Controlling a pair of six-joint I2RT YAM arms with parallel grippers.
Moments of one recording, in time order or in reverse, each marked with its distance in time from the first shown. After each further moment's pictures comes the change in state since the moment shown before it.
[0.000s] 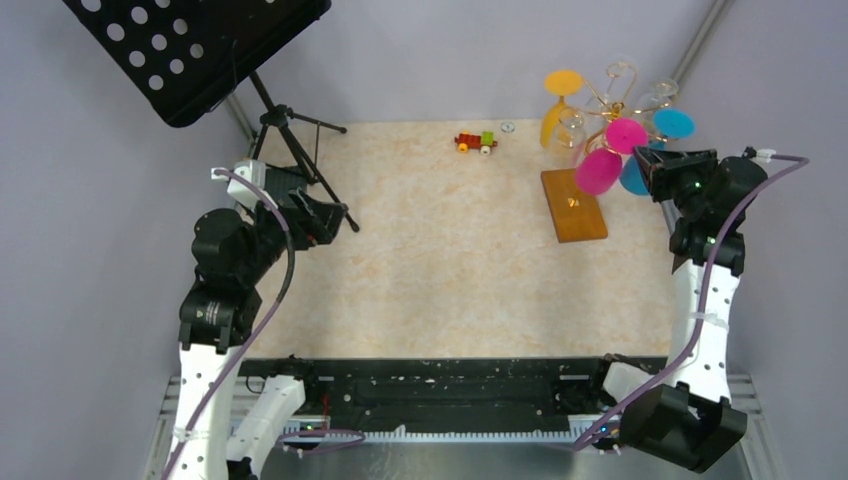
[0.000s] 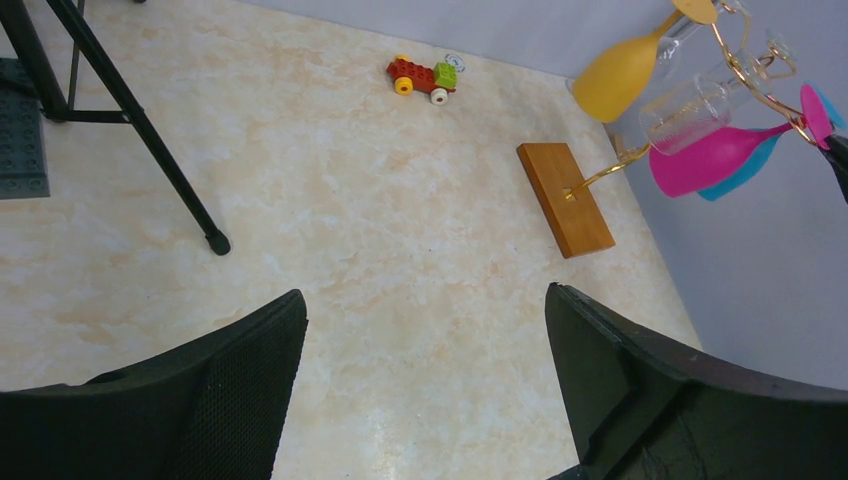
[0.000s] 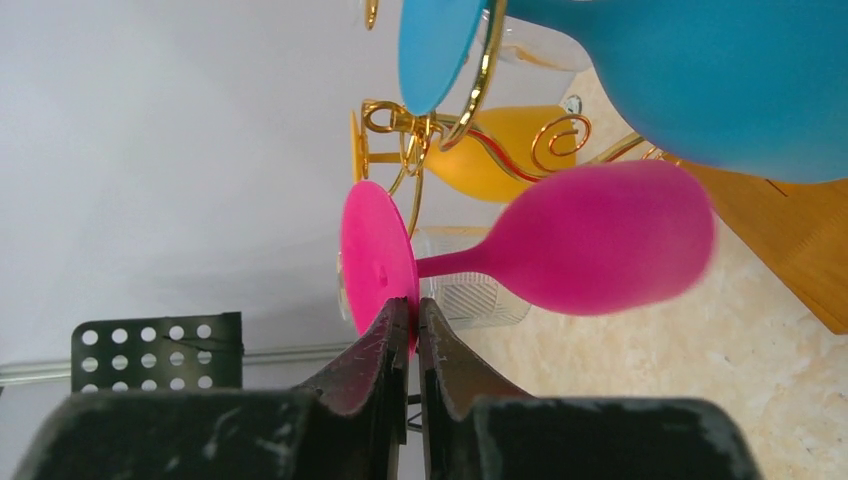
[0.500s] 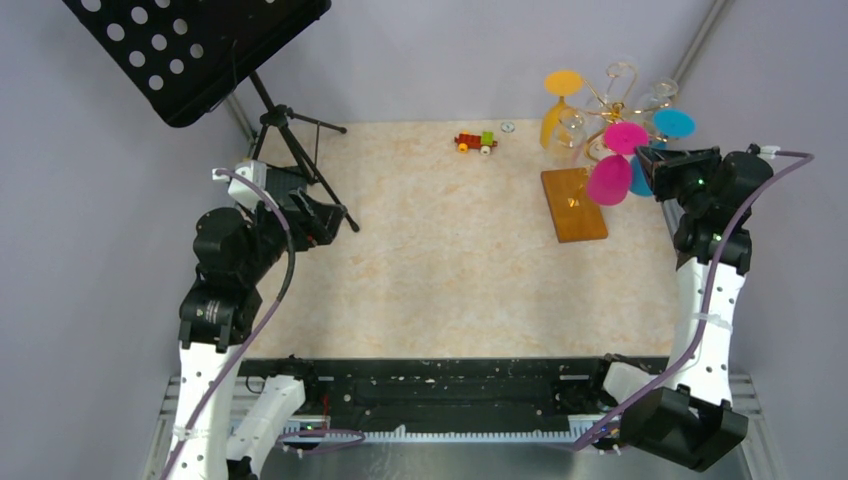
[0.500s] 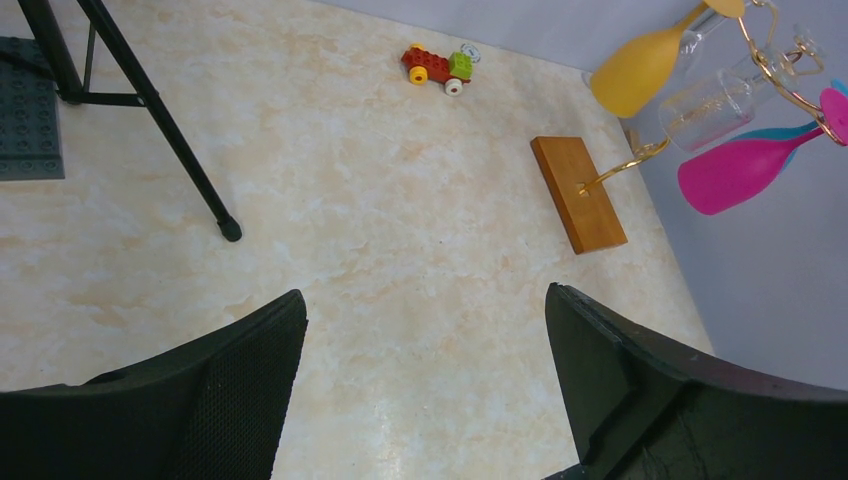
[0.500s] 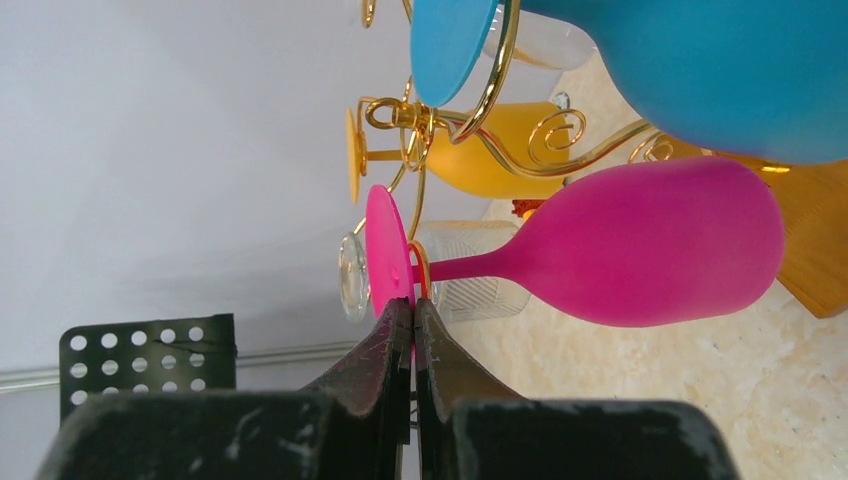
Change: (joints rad) left arm 0.000 0.007 0.002 -0.027 -0.026 0.003; right arm 0.000 0.009 0.061 -0.085 0.009 -0.018
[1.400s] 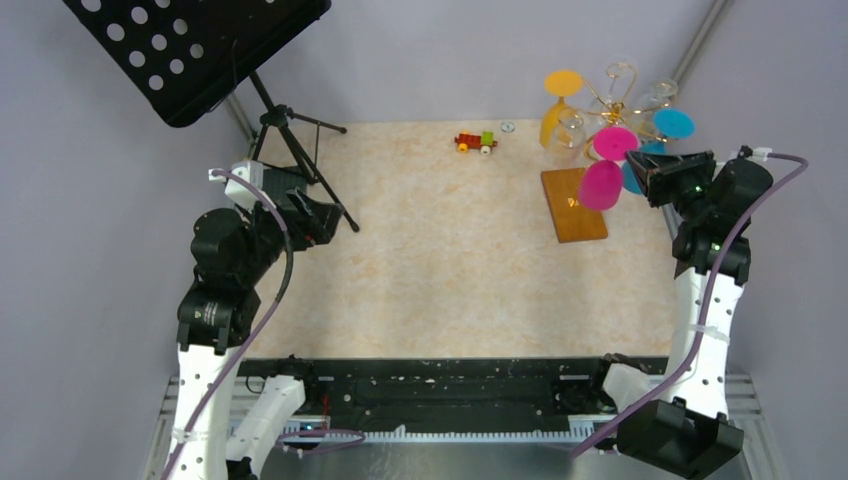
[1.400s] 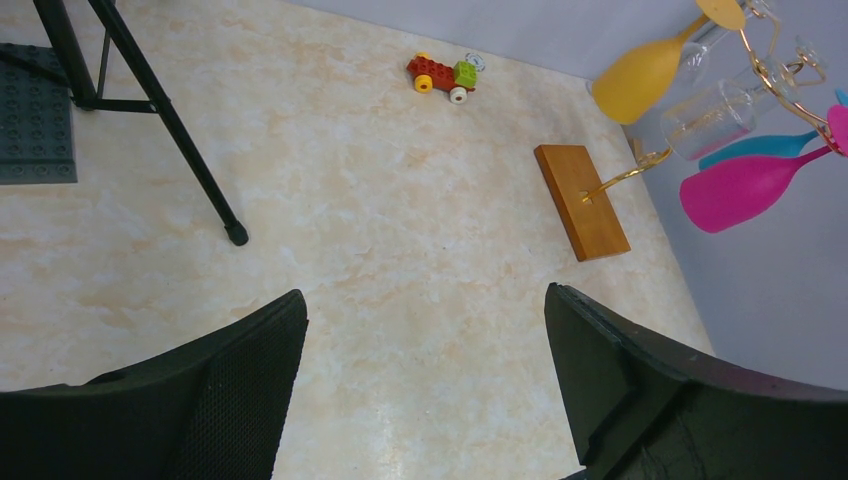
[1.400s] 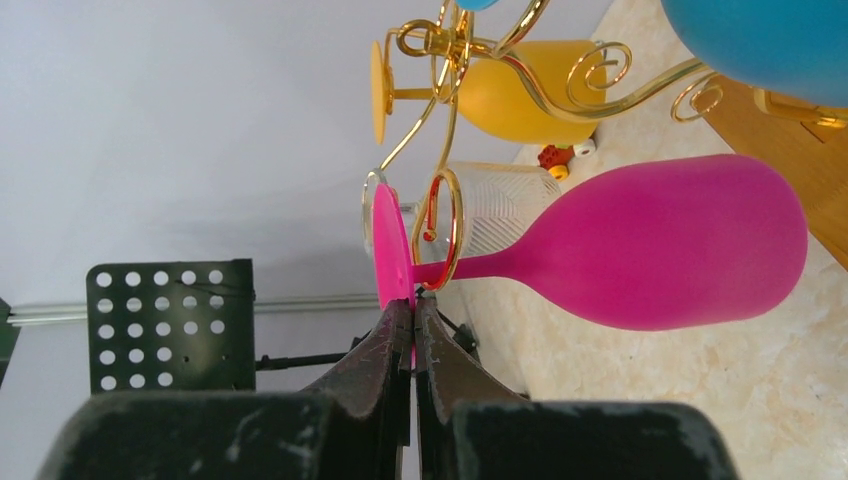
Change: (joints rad) left arm 0.000 -0.003 0.013 -0.010 -0.018 0.001; right arm 0.000 -0.050 0.001 -0.047 -0.098 -0.005
